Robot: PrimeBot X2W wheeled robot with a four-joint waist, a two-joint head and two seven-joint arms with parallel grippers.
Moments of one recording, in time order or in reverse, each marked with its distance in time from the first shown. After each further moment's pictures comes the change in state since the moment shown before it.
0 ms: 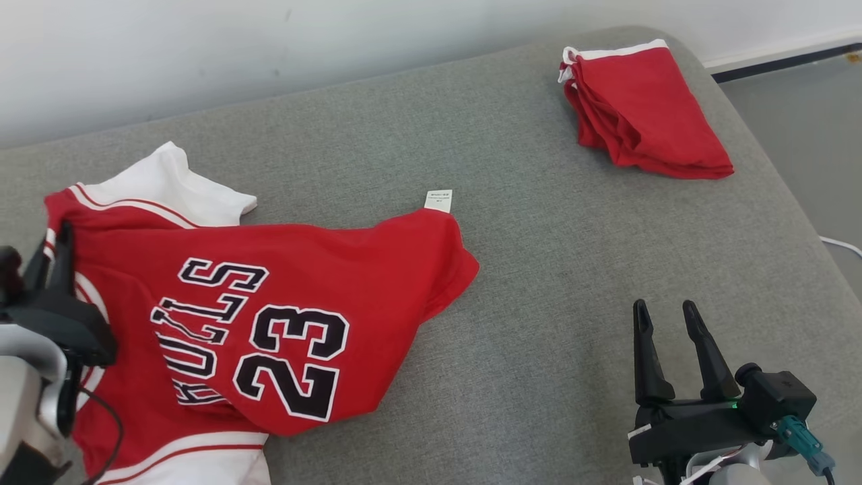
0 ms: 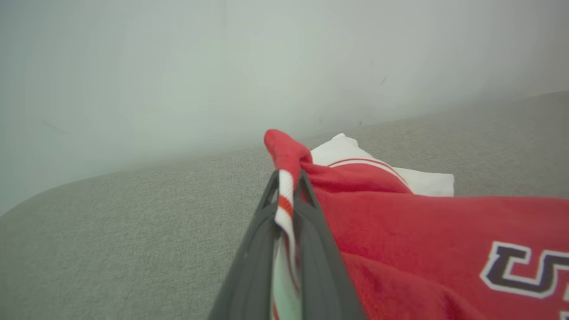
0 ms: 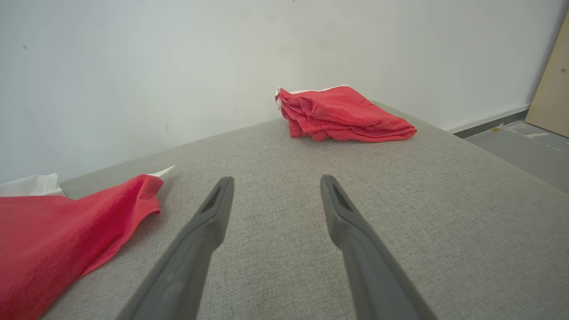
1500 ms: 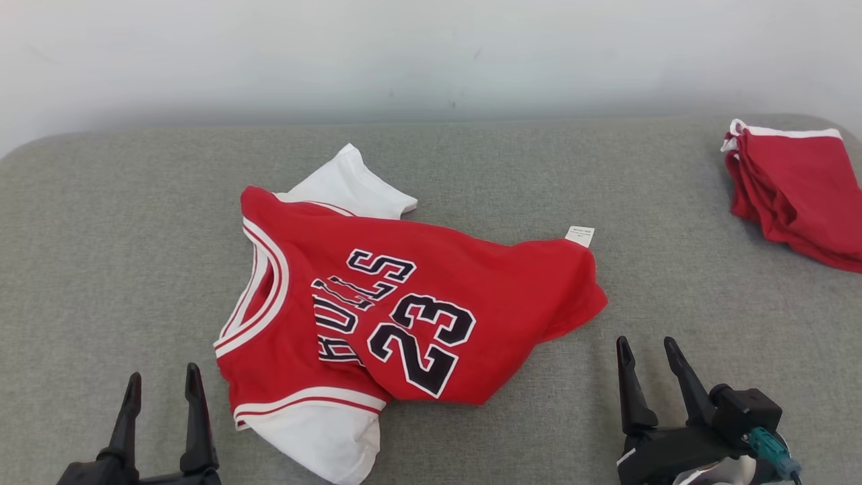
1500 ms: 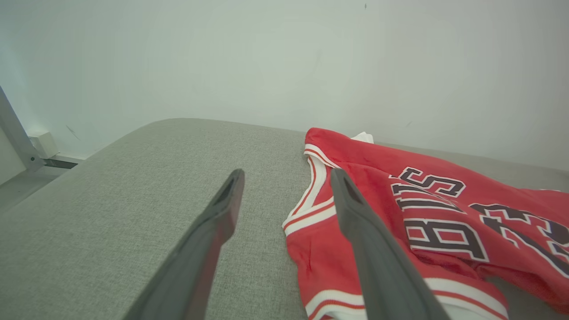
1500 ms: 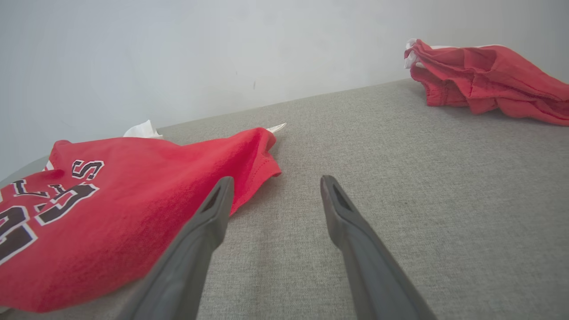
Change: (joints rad) left arm 0.680 -0.462 0.470 -0.667 0.384 -0.039 -0.033; right arm -0.003 0.000 0.013 0.148 -0.032 0.000 0.000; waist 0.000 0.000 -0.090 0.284
